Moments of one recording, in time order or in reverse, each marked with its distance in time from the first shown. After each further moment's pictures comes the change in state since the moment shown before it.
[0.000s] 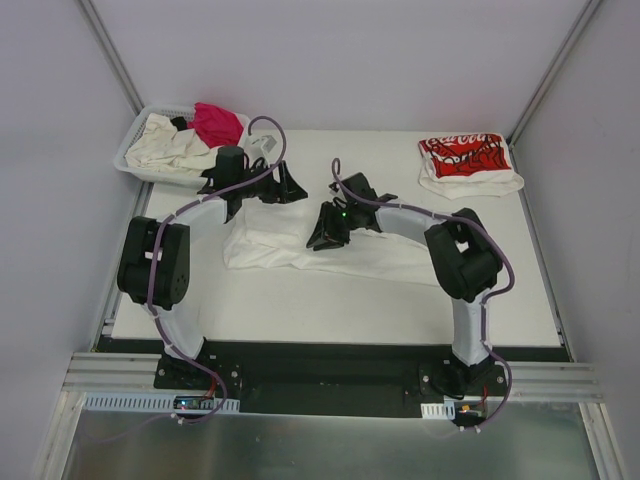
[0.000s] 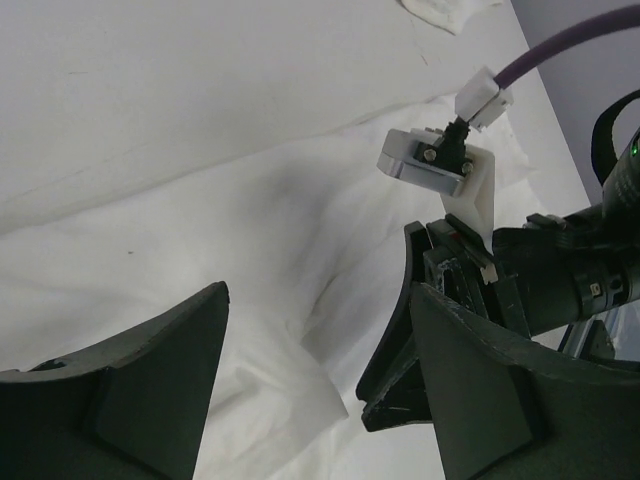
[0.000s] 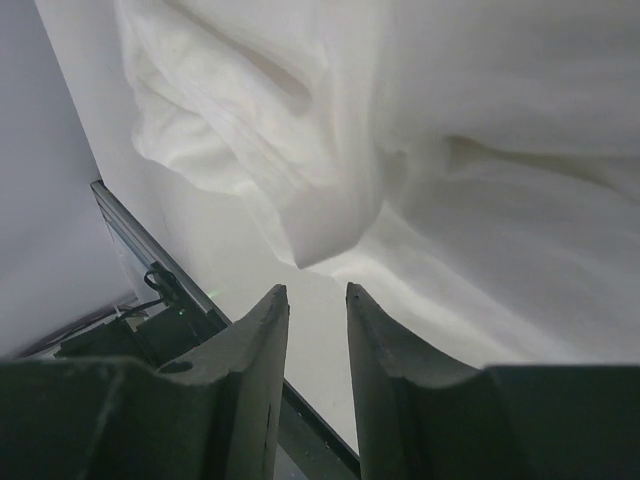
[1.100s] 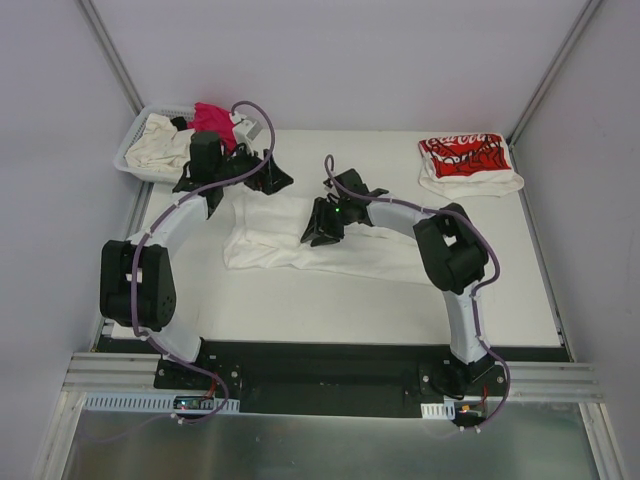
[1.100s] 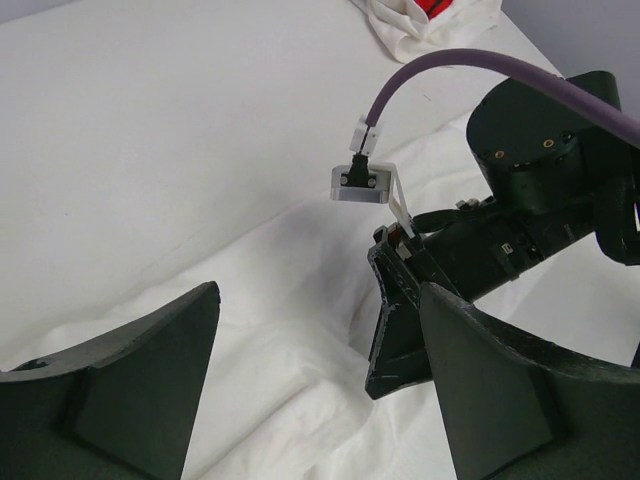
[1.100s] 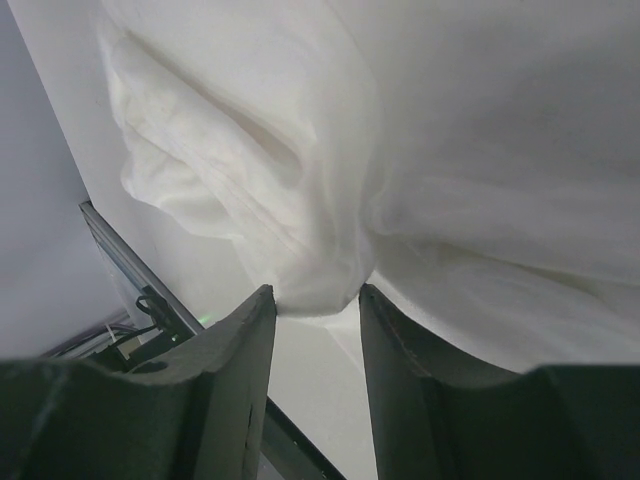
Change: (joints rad) left arm 0.066 -0.151 0.042 -0.090 0.061 0.264; right arm 0.004 0.114 0.141 -0.039 0.024 -0.014
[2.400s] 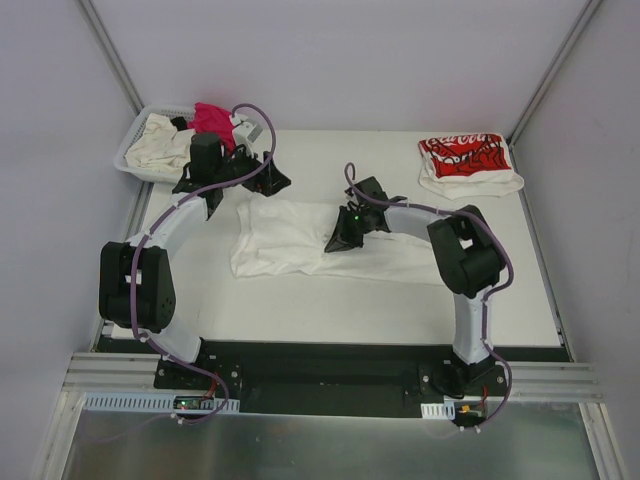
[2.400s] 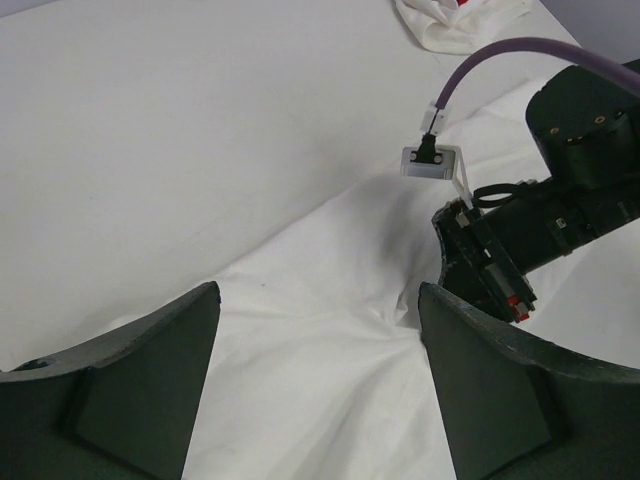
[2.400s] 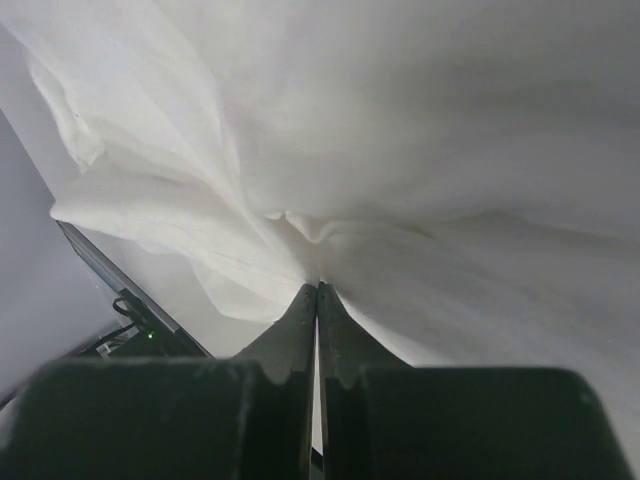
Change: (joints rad) left arm 0.003 -0.024 -0.009 -0.027 -0.053 0.048; right arm -0.062 -0.071 -0.166 0.014 0.016 -0.006
